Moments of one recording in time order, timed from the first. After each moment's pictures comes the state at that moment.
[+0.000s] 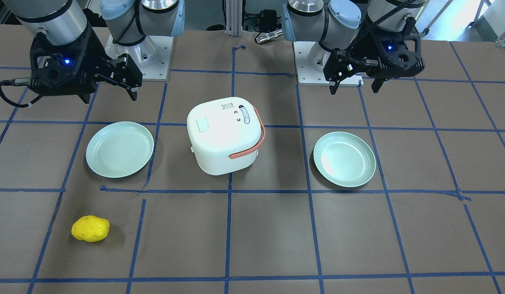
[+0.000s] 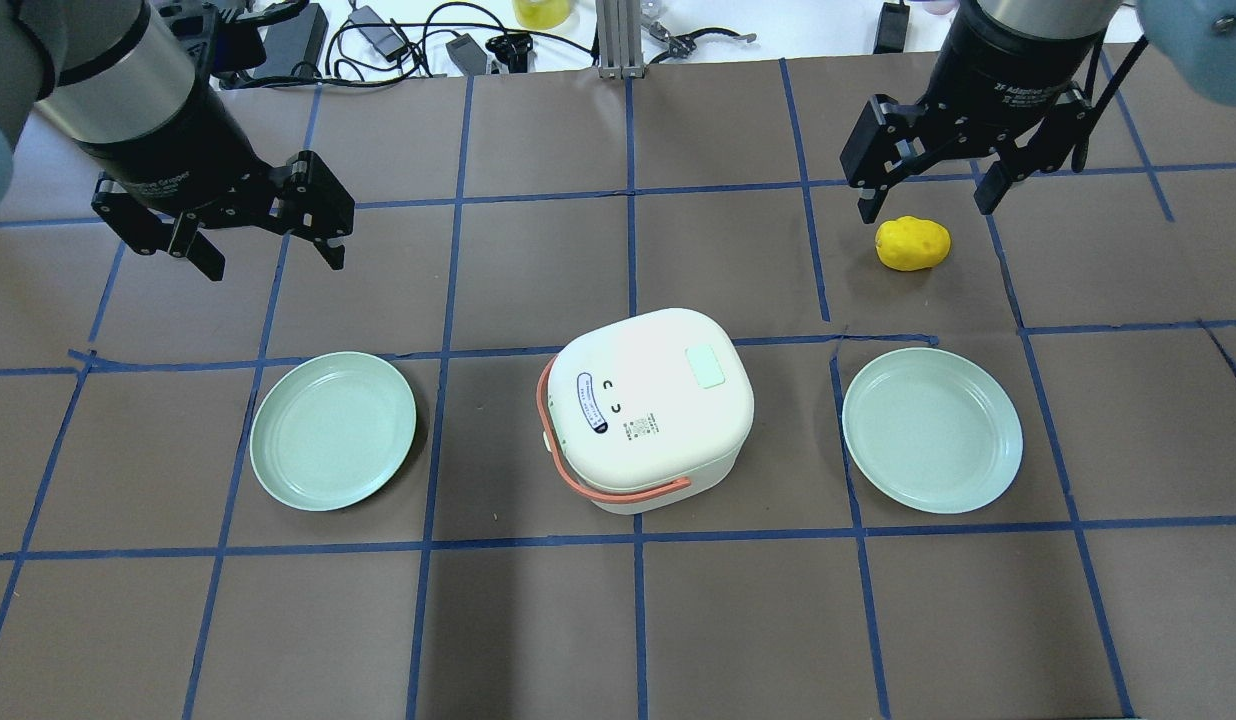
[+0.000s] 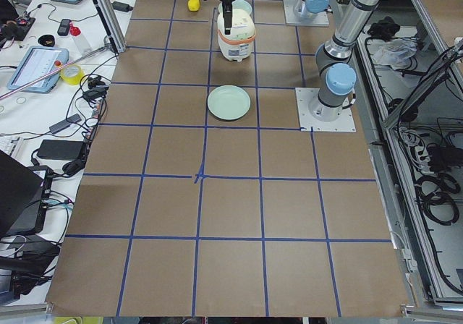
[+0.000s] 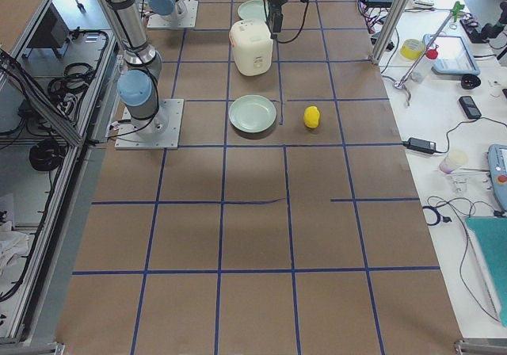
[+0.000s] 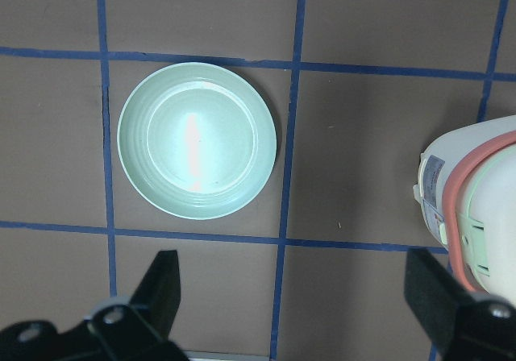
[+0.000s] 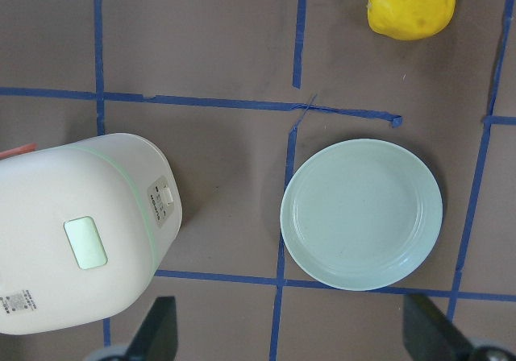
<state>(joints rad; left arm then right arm) -1.55 -1.49 -1.59 -1.62 1.59 -0.05 1.56 -1.53 1.47 -1.44 -1.53 -0.08</state>
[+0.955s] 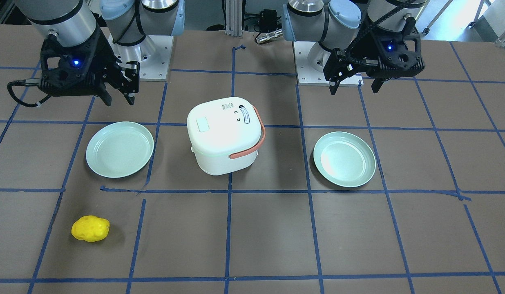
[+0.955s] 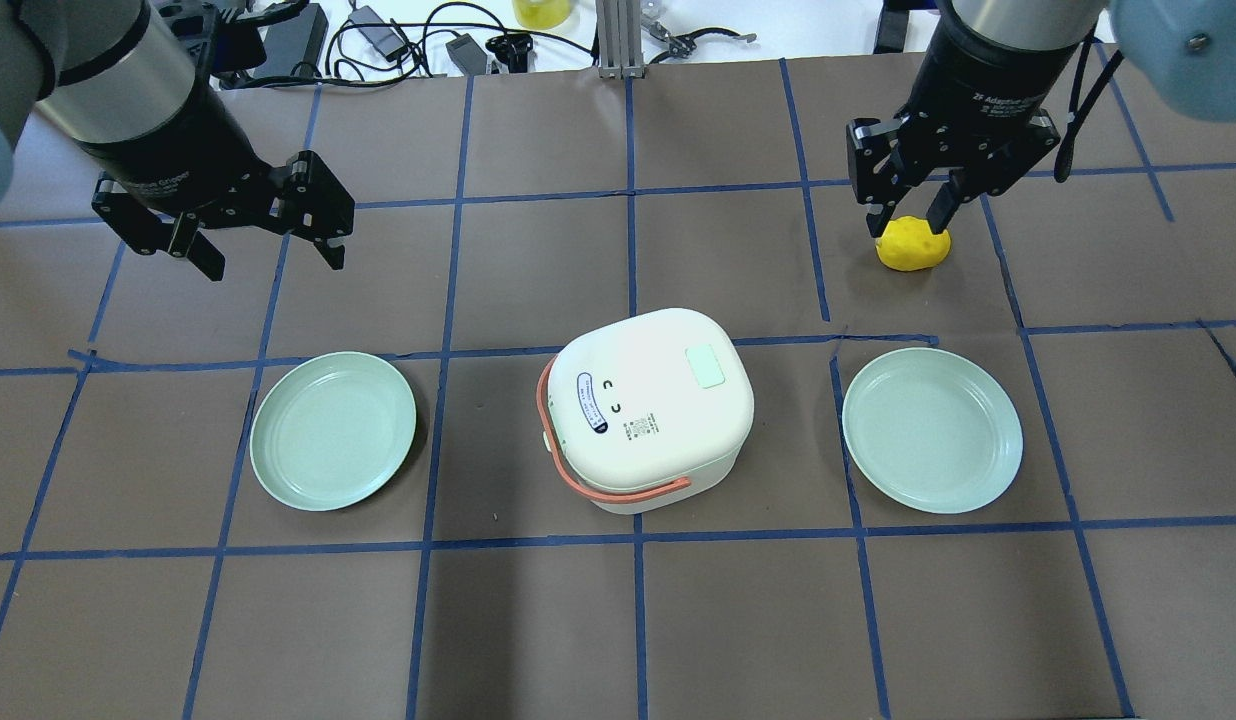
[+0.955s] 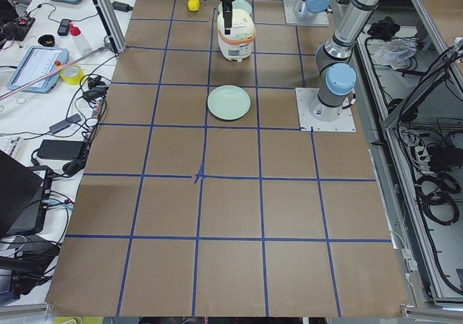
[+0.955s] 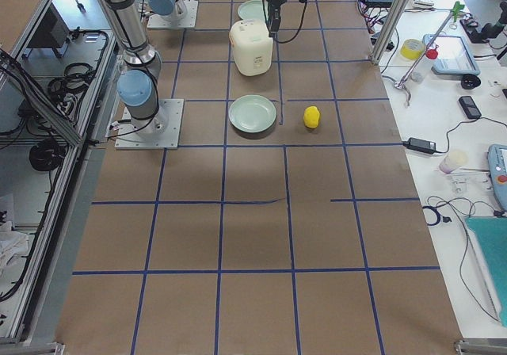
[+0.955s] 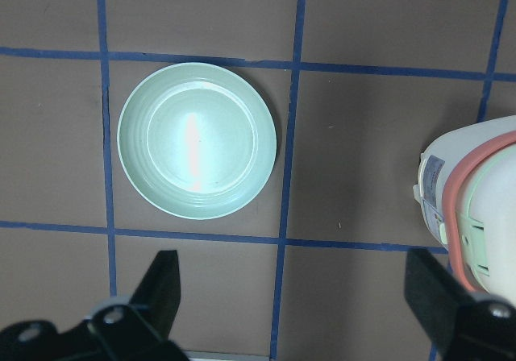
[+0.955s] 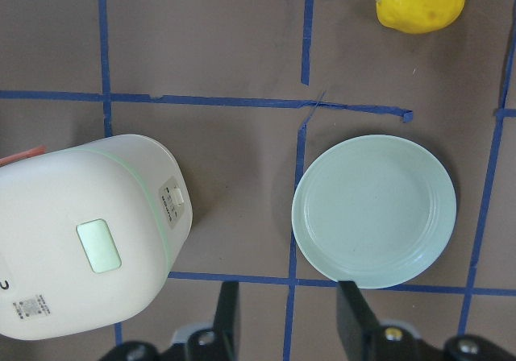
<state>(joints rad) -1.55 -1.49 -1.59 -1.62 1.59 -0.05 1.61 -1.53 1.48 -1.46 -1.53 -0.03</state>
